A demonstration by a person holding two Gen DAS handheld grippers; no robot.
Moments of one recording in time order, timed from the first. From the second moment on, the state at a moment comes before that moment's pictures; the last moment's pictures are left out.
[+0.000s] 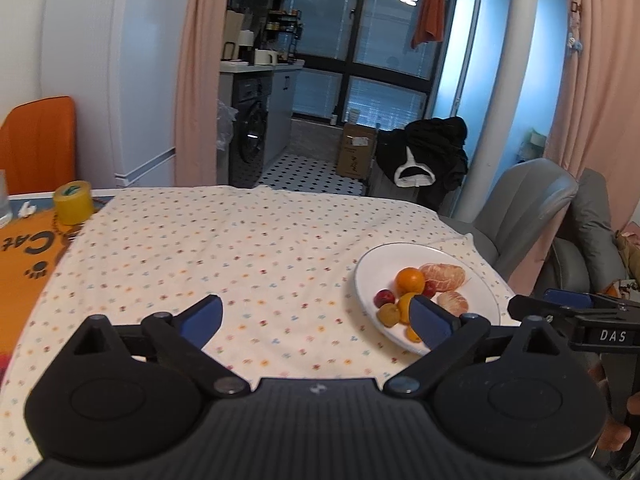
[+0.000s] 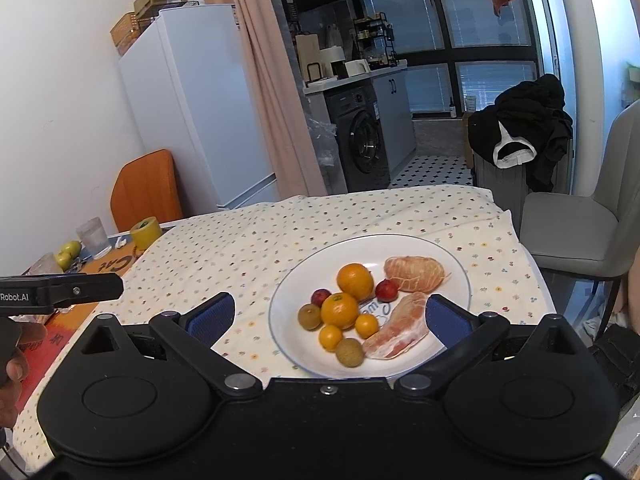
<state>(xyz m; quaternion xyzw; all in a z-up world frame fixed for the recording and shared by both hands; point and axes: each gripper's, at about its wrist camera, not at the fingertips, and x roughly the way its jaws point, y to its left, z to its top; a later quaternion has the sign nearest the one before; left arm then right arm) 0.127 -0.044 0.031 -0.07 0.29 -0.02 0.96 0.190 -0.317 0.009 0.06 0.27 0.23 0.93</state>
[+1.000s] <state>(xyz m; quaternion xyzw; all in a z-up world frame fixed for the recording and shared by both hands) 0.030 -0.002 0.042 -0.07 0.28 0.05 0.96 0.123 -0.297 0.035 0.05 0.28 0.28 0.92</state>
